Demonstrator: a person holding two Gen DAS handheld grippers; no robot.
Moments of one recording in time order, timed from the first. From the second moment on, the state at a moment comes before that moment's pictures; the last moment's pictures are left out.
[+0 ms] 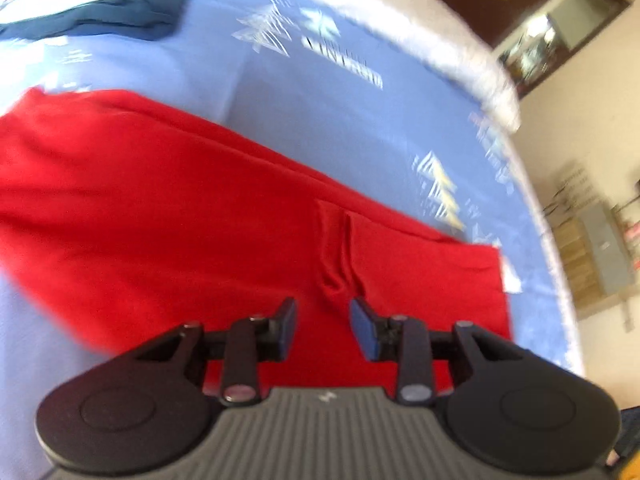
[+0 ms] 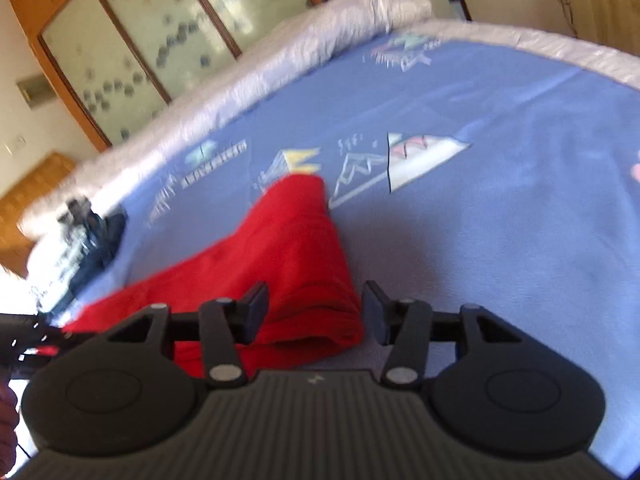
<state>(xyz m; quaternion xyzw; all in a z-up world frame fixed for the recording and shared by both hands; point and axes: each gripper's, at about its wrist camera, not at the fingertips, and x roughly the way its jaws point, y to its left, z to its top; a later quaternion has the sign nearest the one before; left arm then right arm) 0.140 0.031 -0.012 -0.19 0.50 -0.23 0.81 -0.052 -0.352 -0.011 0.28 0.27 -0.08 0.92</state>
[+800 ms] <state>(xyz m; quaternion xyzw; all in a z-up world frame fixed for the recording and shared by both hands) 0.071 0.176 -0.047 -0.10 0.47 0.02 0.88 -0.017 -0.129 -0.017 0.13 0.44 0.18 0.87</state>
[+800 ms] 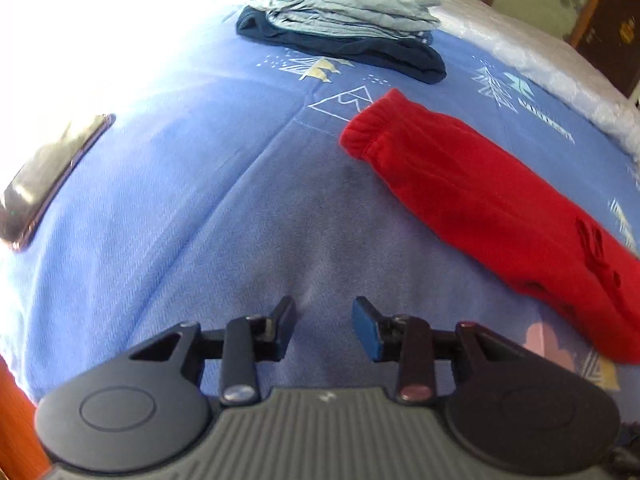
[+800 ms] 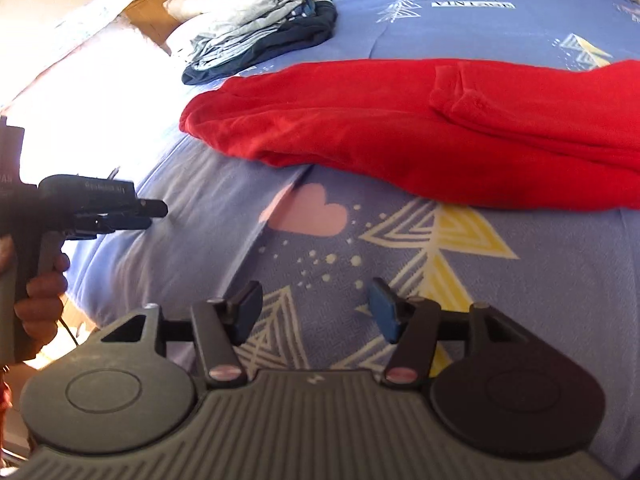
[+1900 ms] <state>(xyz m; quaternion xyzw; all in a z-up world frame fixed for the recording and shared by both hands) 0.192 0.127 0.008 -0.23 0.44 -0.10 0.86 -0.021 -0.138 -0.023 0.16 0.42 0.19 0.87</state>
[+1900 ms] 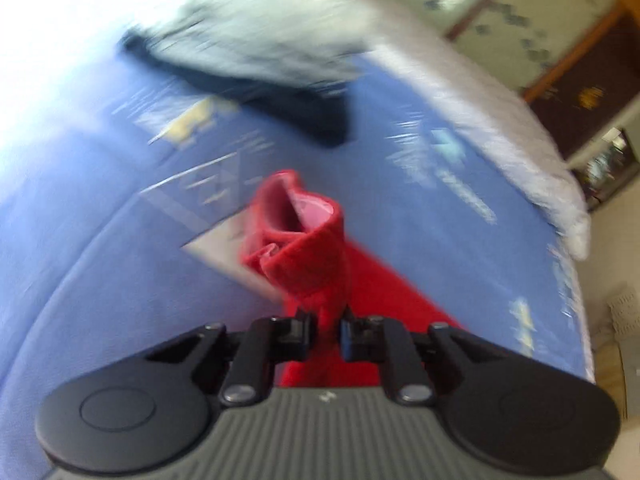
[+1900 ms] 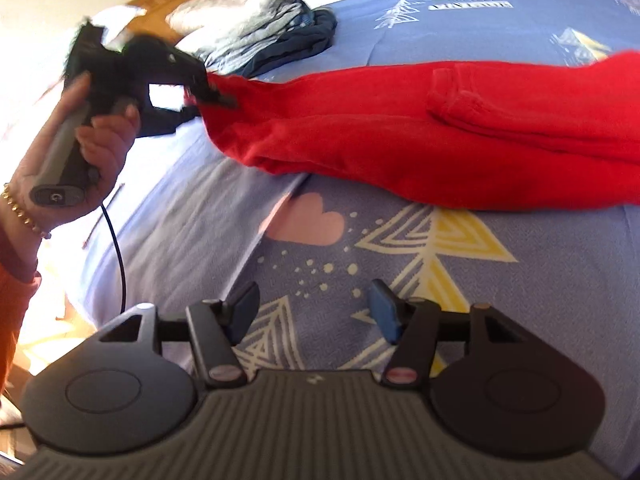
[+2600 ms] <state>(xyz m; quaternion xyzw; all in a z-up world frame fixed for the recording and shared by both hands) 0.083 -0.106 0.036 0.00 0.42 -0.36 0.84 -0.090 -0.346 -0.022 0.39 0.26 -0.01 0.88</state>
